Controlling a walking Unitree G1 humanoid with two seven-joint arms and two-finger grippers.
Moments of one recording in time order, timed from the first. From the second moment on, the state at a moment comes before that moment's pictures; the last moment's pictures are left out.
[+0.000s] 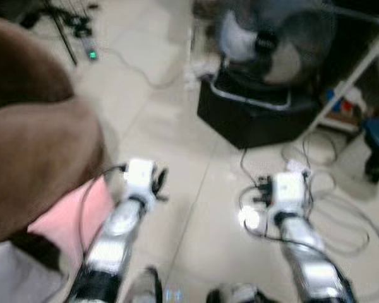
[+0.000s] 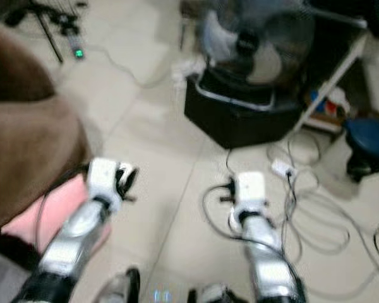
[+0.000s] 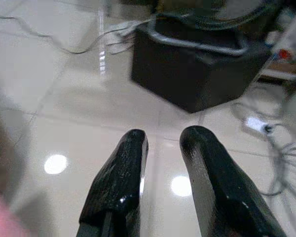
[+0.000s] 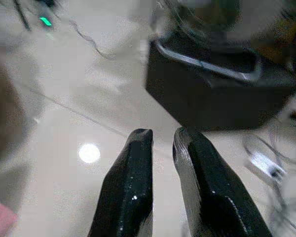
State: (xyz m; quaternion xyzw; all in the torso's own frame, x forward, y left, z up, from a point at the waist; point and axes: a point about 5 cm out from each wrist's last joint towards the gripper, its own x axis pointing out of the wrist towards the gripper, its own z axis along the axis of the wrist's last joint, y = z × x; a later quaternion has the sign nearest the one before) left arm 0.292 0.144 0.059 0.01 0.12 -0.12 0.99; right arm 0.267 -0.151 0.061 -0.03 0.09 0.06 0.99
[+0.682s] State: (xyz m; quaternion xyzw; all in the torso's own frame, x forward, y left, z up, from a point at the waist) left arm 0.292 0.135 0.058 0.00 0.12 -0.13 0.99; right arm 0.265 -0.156 0.057 -0.03 0.09 0.06 0.99
